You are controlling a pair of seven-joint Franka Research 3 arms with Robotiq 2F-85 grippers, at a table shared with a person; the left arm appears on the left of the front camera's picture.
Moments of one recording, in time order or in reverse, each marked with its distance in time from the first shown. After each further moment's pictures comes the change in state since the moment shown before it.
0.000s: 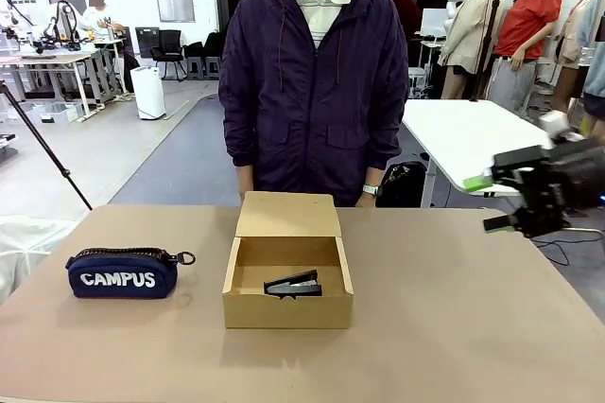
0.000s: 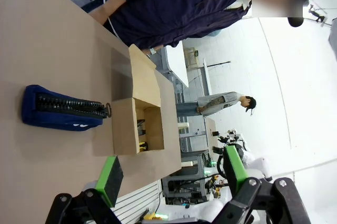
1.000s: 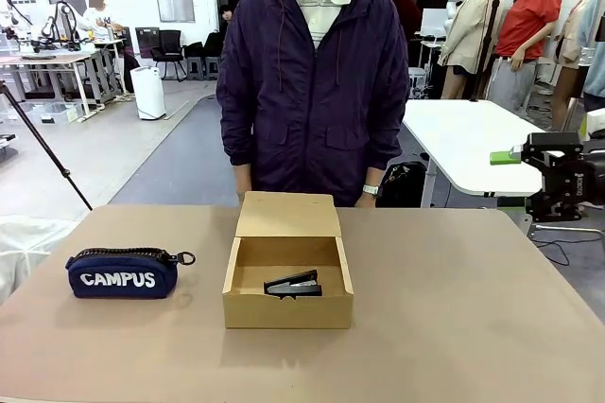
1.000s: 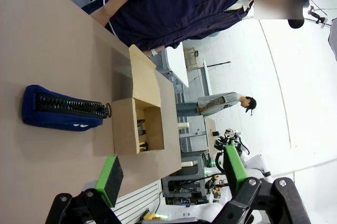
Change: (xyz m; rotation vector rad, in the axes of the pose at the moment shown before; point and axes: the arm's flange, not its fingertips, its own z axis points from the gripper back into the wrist) left arm 0.000 0.000 0.000 0.000 0.000 0.000; right arm 0.012 -0.016 0.009 0.100 -0.095 0.000
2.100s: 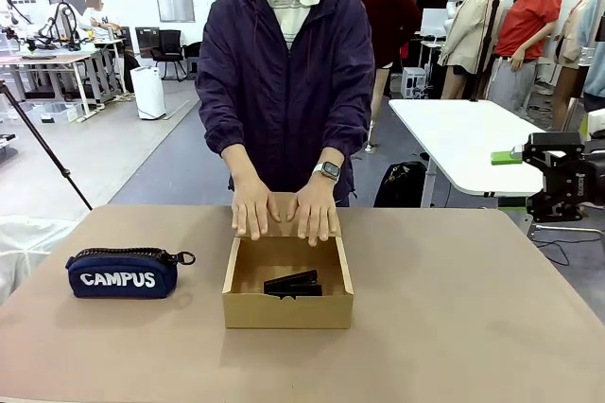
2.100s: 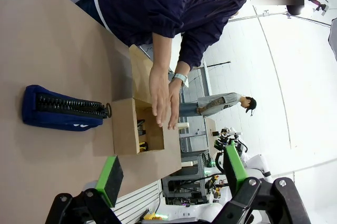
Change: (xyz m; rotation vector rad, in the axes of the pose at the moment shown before) left arm 0.000 0.000 0.000 0.000 0.000 0.000; right arm 0.000 0.000 0.001 -0.001 -0.001 -0.001
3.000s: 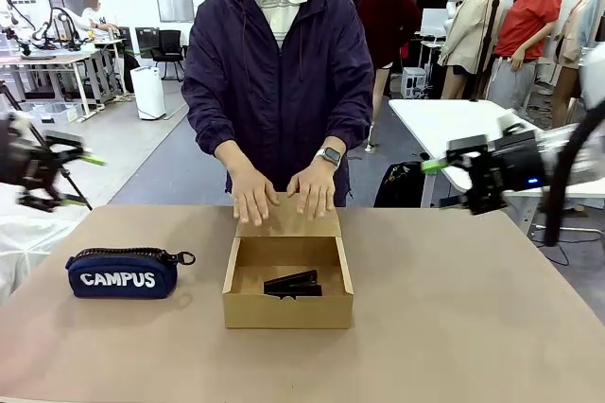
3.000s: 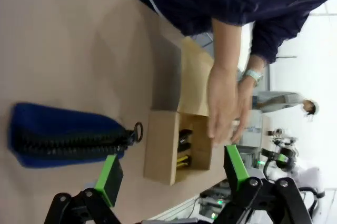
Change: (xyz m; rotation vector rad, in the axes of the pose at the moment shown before) left arm 0.027 -0.008 -0.206 0.354 0.099 0.022; right arm 0.051 -0.009 -0.119 -0.140 0.194 0.024
